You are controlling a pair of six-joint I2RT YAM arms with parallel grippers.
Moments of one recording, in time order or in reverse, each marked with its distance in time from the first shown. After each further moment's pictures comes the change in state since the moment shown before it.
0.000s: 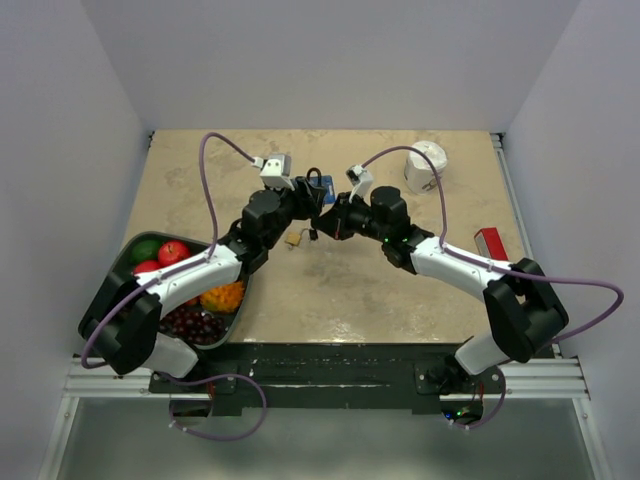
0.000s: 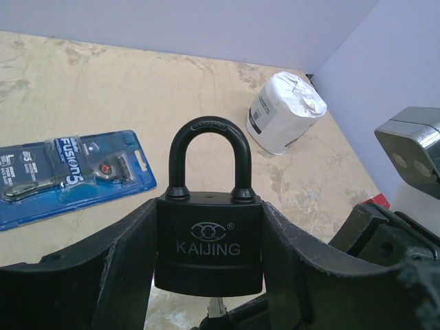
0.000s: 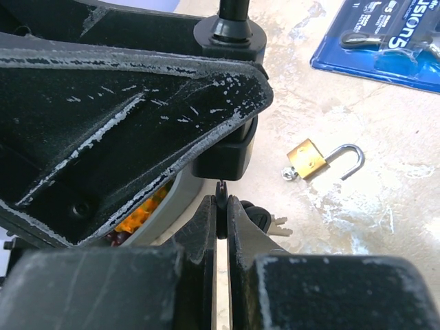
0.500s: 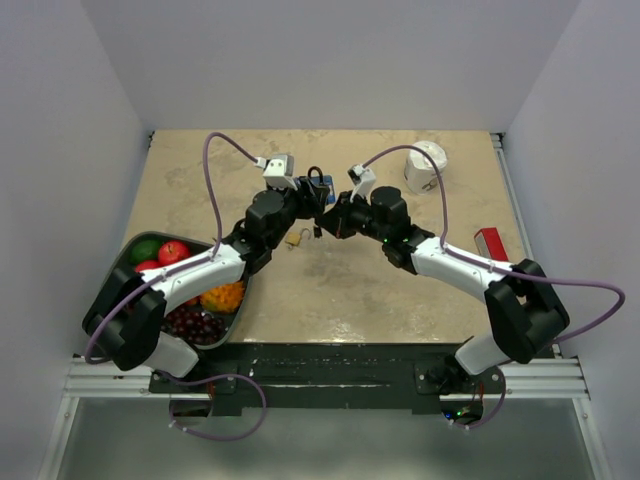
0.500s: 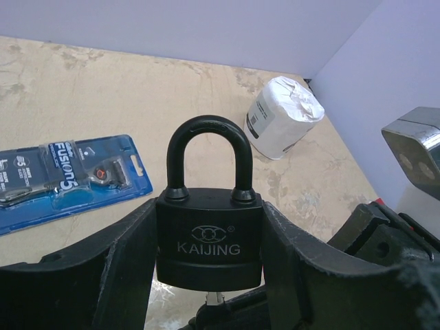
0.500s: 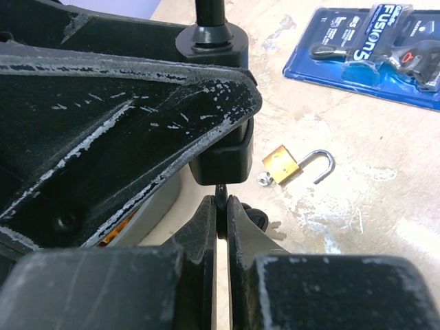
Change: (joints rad) left arm -0.016 0.028 0.008 0.031 -0.018 0.000; right arm 0.000 -0.007 0.000 -0.016 0.073 -0.061
